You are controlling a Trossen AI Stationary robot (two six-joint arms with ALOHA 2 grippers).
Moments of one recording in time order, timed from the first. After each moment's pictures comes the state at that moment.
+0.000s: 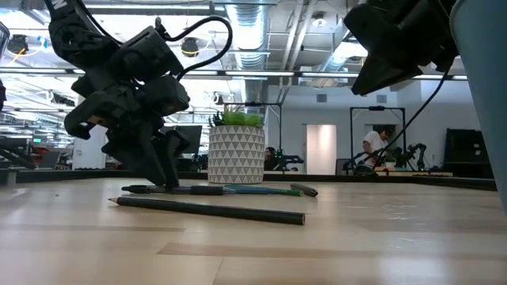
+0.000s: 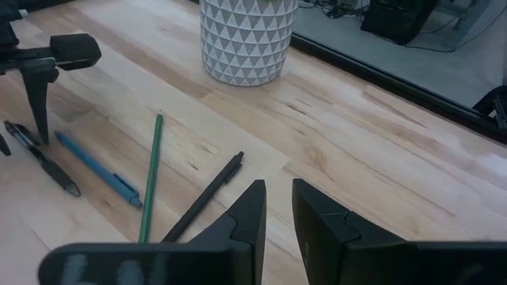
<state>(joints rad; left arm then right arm) 0.03 1.56 0.51 0.19 0.29 0.12 0.53 1.62 1.06 -0.93 1.02 1.33</state>
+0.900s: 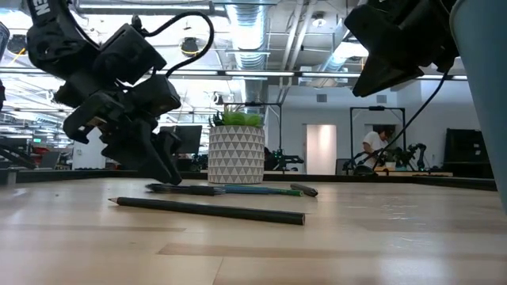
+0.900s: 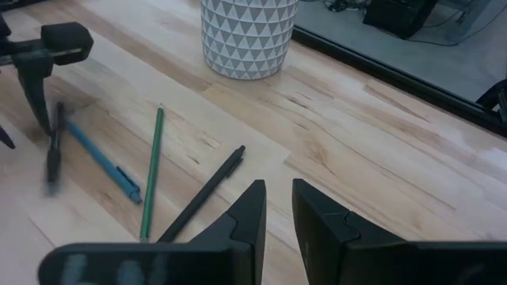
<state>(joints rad) -0.01 1.55 0.39 0.45 0.18 -0.02 0.53 1.62 1.06 -0.93 1.00 1.33</state>
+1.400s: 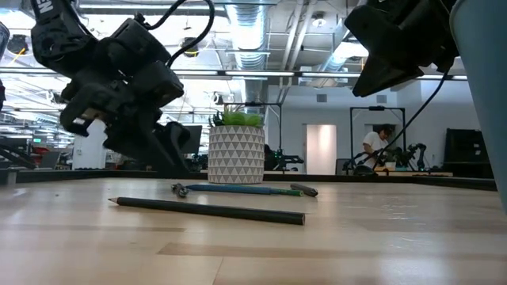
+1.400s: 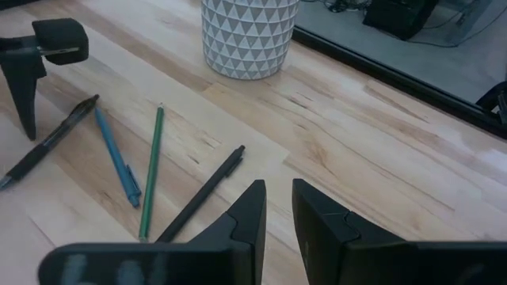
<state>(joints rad) -0.01 1.56 0.42 0.47 0.26 0.09 0.53 1.62 1.06 -0.93 1.00 1.33</state>
